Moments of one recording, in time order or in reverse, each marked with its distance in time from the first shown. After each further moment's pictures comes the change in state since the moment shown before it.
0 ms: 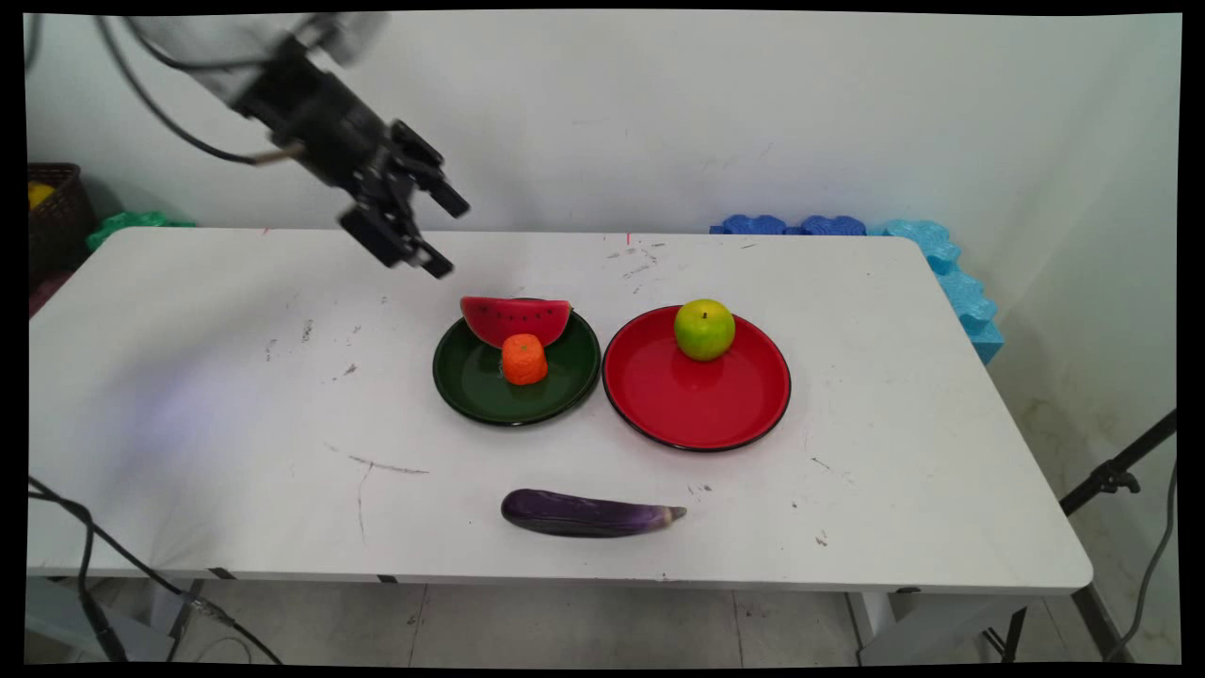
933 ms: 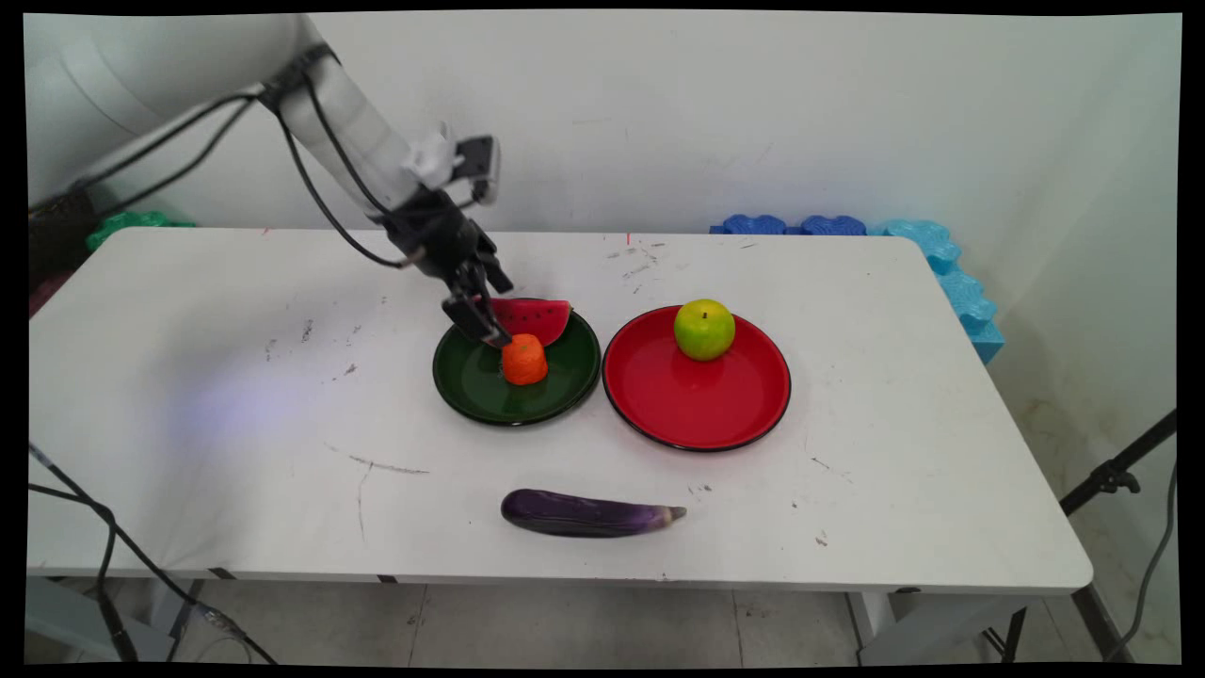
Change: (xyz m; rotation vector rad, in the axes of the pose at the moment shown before) arm -0.013 -0.027 0.141 0.027 -0.169 -0.109
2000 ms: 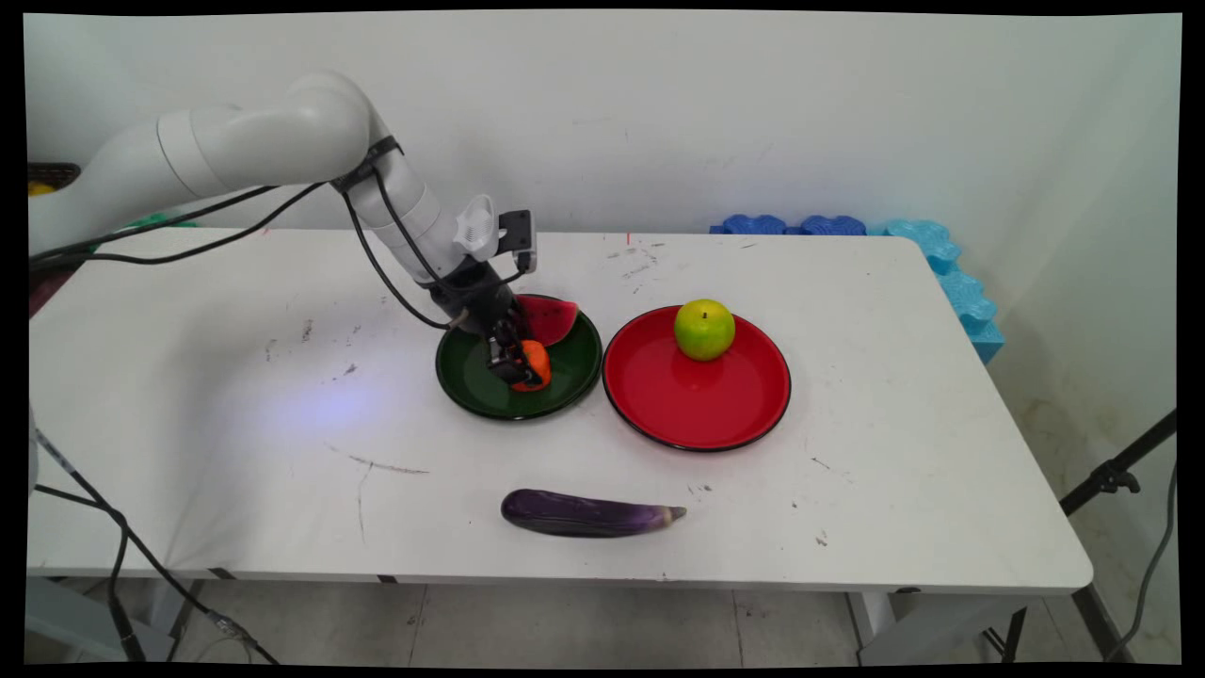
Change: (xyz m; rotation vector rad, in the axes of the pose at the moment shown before) arm -0.006 0.007 0.080 -0.003 -0.024 -0.031
